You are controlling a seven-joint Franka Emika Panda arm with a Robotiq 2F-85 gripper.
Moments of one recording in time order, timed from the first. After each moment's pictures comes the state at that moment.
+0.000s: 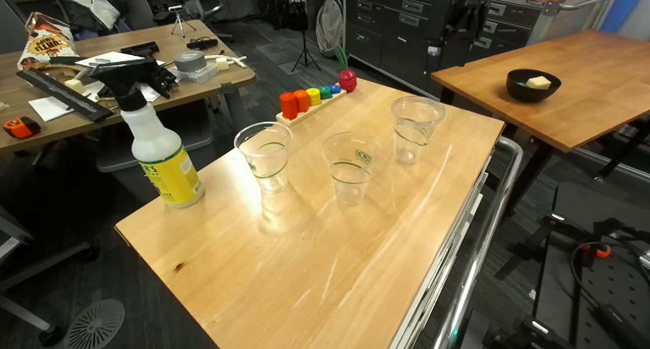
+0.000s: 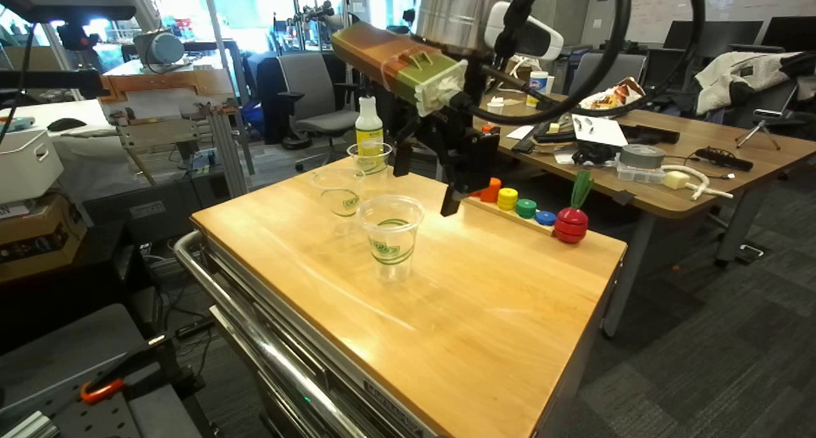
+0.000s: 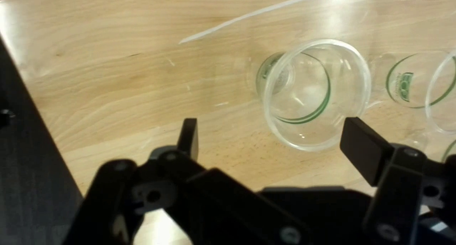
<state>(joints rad) -0.16 0.00 -0.13 -2.22 0.17 2.11 -0.22</state>
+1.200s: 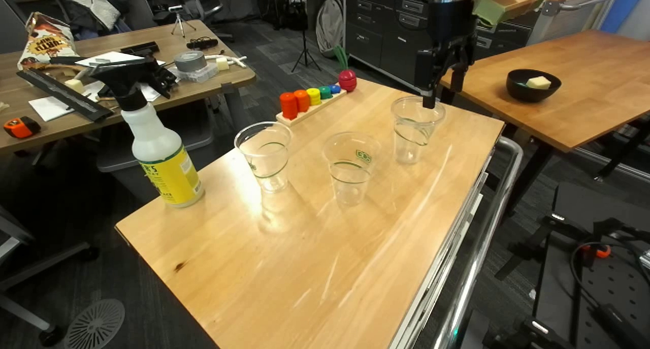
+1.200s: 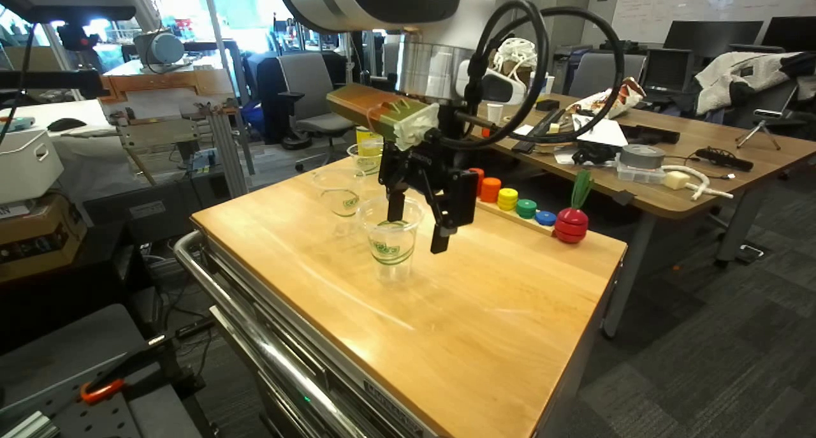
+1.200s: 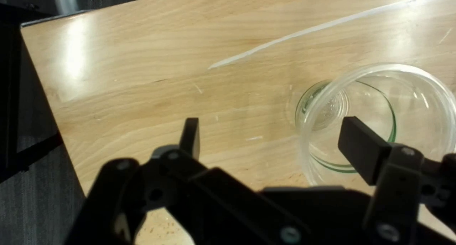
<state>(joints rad) -0.11 0.10 -0.10 -2.23 -0.03 2.17 -0.01</state>
